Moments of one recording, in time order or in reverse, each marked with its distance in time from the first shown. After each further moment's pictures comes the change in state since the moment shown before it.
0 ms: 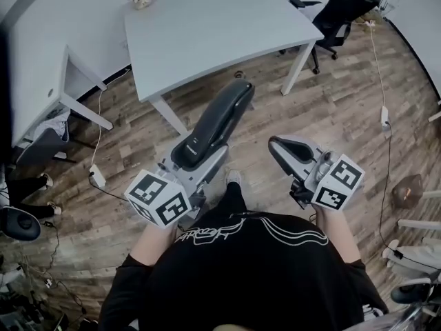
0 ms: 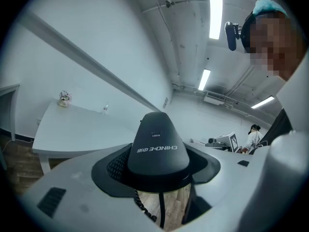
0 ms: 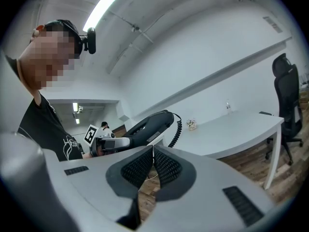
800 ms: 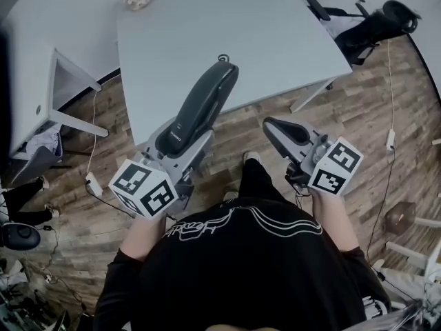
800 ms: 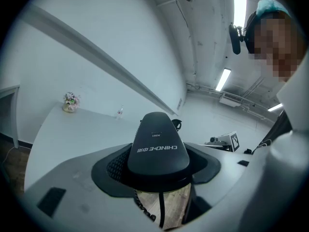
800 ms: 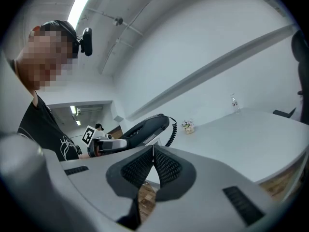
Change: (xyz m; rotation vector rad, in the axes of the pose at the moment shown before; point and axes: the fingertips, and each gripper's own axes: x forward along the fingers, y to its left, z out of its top) left arm 0.146 0.214 0.098 -0.042 0.006 0.124; right arm 0.176 -0.215 0.088 0.033 0.037 0.057
